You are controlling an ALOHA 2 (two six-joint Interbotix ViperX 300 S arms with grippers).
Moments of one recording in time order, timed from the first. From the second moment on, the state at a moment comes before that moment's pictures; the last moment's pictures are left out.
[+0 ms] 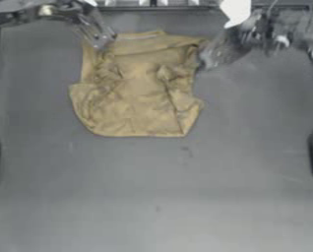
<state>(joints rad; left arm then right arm) 0.58 -0.08 0.33 0.20 0.74 -0.19 -0.60 -0.10 0.52 -0.15 0.58 0.54</state>
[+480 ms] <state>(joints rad) 0.52 -0.20 0.43 0.20 0.74 -0.23 -0.66 0.07 0.48 -0.15 0.52 0.54</state>
